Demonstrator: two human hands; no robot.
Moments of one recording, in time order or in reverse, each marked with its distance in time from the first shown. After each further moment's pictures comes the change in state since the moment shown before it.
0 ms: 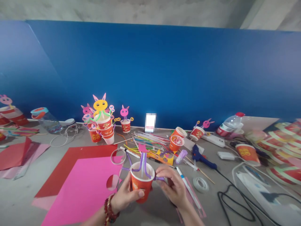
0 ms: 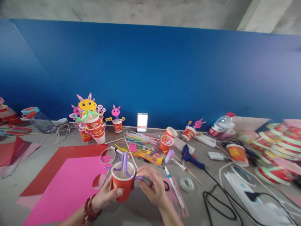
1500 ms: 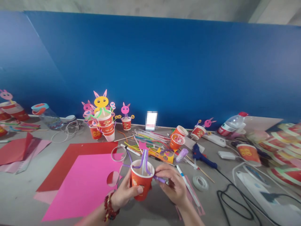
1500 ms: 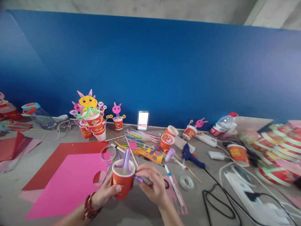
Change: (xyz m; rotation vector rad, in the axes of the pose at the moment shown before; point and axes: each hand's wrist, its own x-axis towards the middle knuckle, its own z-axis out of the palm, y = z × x) left_hand 0.000 -0.003 0.000 -0.070 0.026 -0.007; right_hand 0.000 0.003 -0.002 -0.027 -0.063 -0.077
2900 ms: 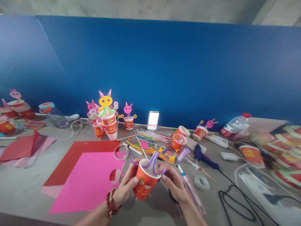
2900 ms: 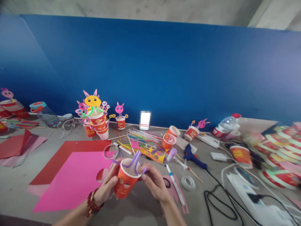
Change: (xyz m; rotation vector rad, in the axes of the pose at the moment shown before) left_hand -0.002 0.010 -0.002 0.095 0.001 0.194; right_hand -0.012 0.007 0.006 0.409 -0.061 0.378
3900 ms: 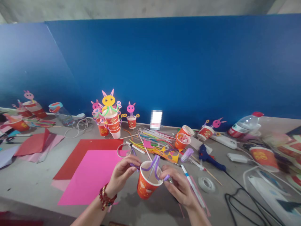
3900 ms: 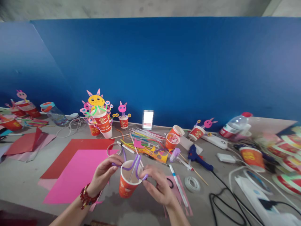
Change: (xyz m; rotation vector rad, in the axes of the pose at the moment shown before) left_hand 0.010 0.040 -0.013 0.438 0.081 0.261; right_hand 0.004 -0.031 -0.010 -0.316 -0.113 -0.179
